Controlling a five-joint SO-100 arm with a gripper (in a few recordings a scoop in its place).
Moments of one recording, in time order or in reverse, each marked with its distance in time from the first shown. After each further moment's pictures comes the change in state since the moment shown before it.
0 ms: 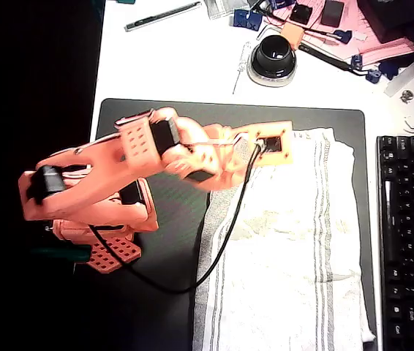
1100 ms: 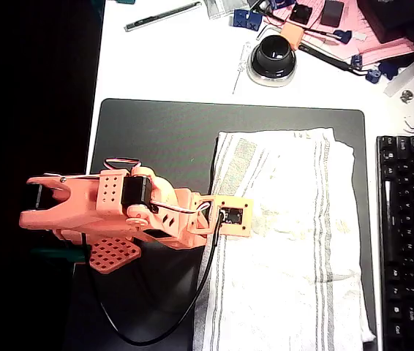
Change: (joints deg) arm 23.8 57.8 55.5 7.7 -16.7
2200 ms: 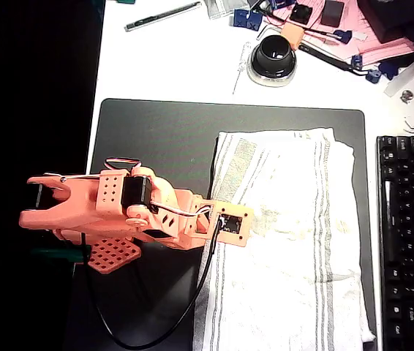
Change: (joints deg) arm 0.3 0.0 0.0 -0.3 8.4
